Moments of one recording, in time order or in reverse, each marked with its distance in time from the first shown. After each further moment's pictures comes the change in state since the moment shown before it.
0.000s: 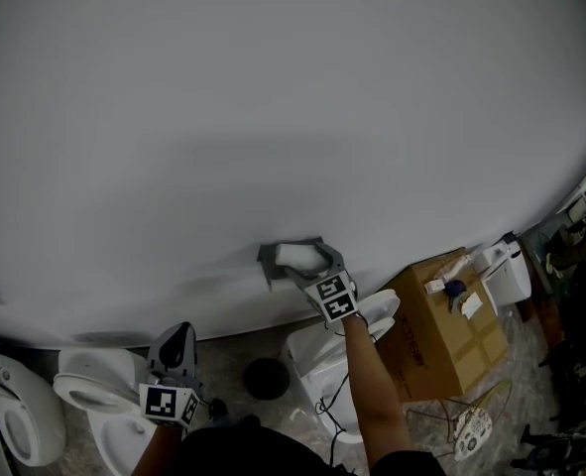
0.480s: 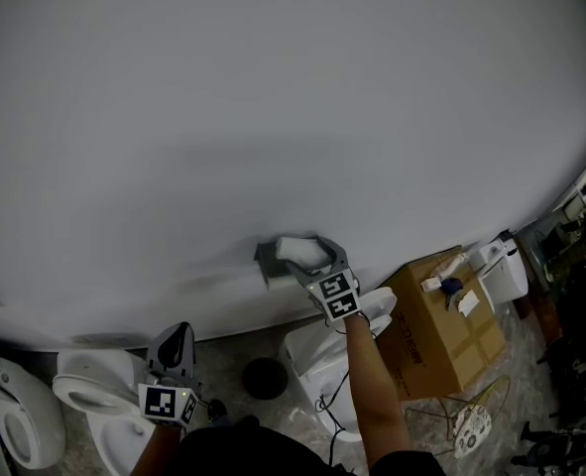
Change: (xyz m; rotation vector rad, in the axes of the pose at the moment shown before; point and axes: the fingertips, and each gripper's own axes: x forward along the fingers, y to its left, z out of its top) left arm -0.005 -0.002 0.000 0.018 -0.007 -0.013; right arm -0.020 -0.008 0.023 -0.011 -0.054 -0.046
